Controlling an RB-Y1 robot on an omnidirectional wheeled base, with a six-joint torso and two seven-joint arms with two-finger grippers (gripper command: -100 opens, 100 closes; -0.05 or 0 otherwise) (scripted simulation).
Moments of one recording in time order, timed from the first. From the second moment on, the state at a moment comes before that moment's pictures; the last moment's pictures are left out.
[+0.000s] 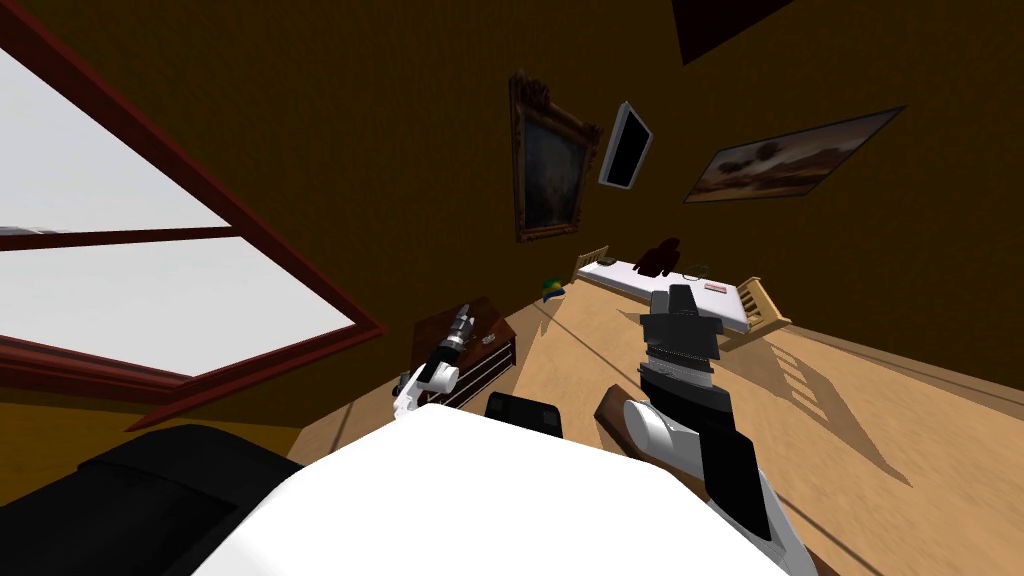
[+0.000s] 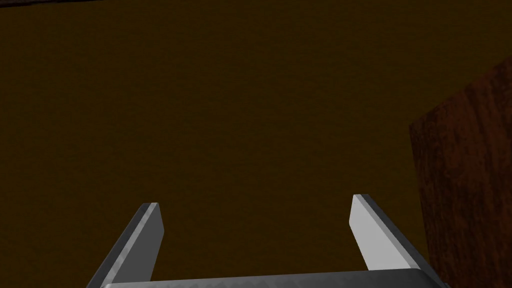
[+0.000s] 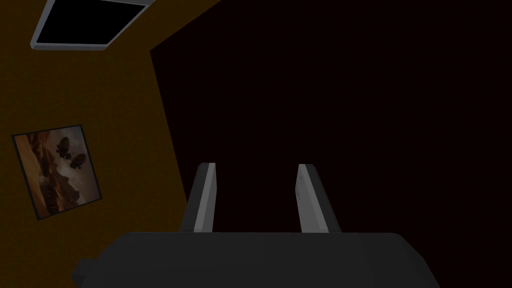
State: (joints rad) left arm 0.38 0.20 -0.01 -1.92 0.16 -0.10 0.04; right arm 0.48 -0.03 -0.05 -2.39 -0.02 -0.39 0.15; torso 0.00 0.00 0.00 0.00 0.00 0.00
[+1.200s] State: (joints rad) left arm 0.24 0.24 0.05 -1.61 0.21 0.14 0.16; right arm 0.48 -0.03 -0.05 -2.39 -0.02 -0.39 0.15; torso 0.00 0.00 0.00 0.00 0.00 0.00
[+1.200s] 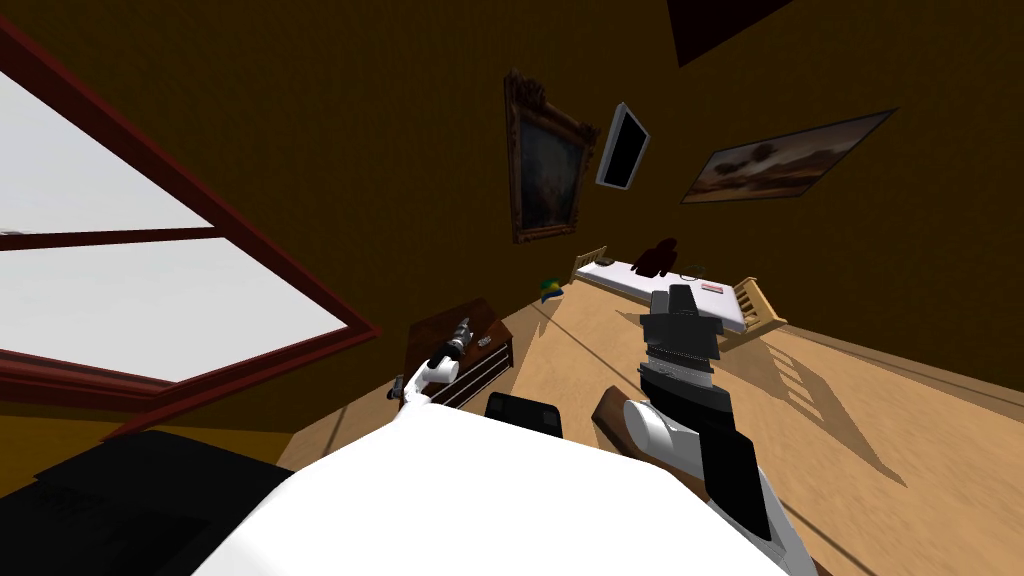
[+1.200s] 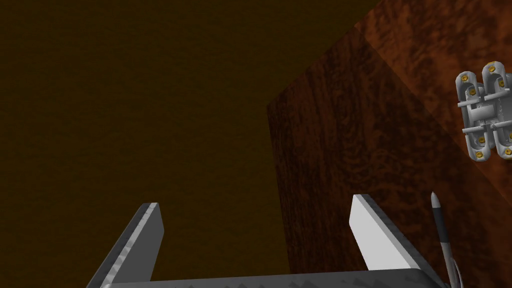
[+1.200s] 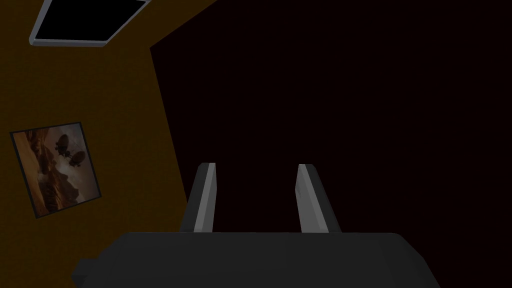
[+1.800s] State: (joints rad) left arm 0.17 0.25 0.07 -1.43 0.25 0.23 0.20; right arm 0.48 -0.03 -0.05 -2.39 -0.02 -0.39 0.15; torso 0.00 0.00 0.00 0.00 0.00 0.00
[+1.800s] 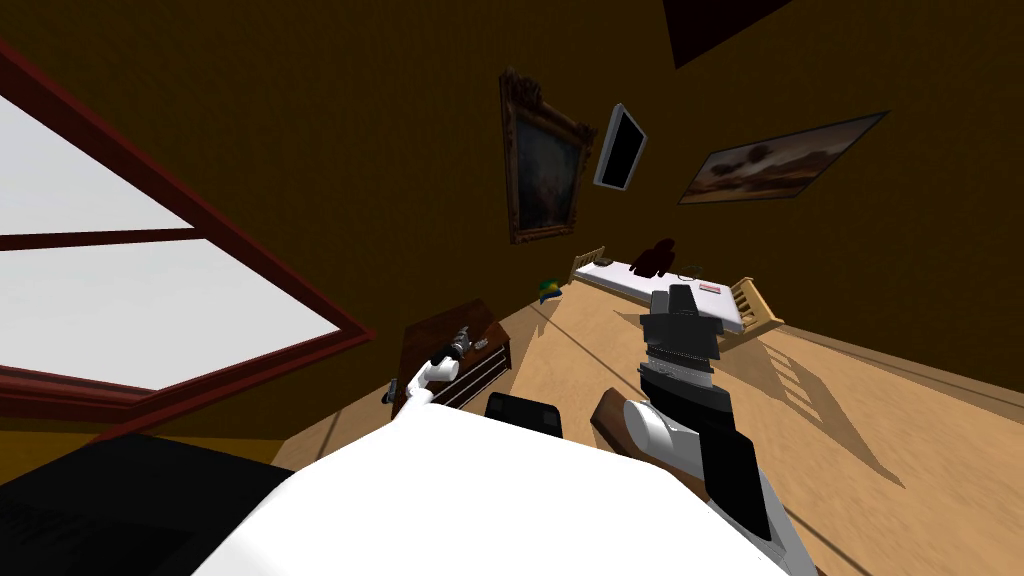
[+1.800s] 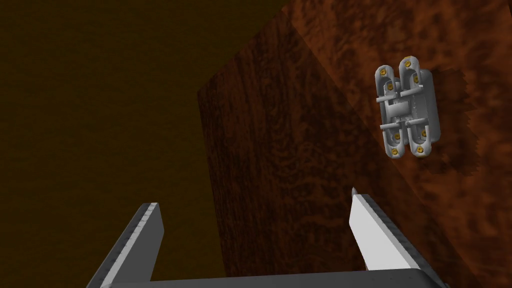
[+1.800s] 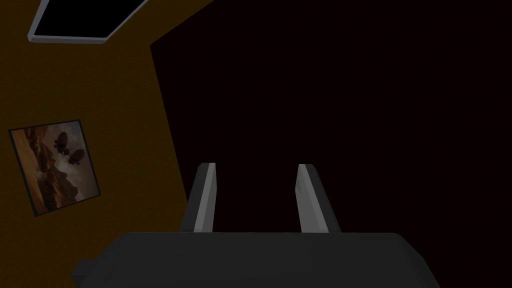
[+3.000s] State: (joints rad) left arm 0.00 0.29 0.12 -1.06 0.32 0.42 0.27; right arm 0.48 -0.03 -0.05 -2.39 -0.02 -0.39 0.15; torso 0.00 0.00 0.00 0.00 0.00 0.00
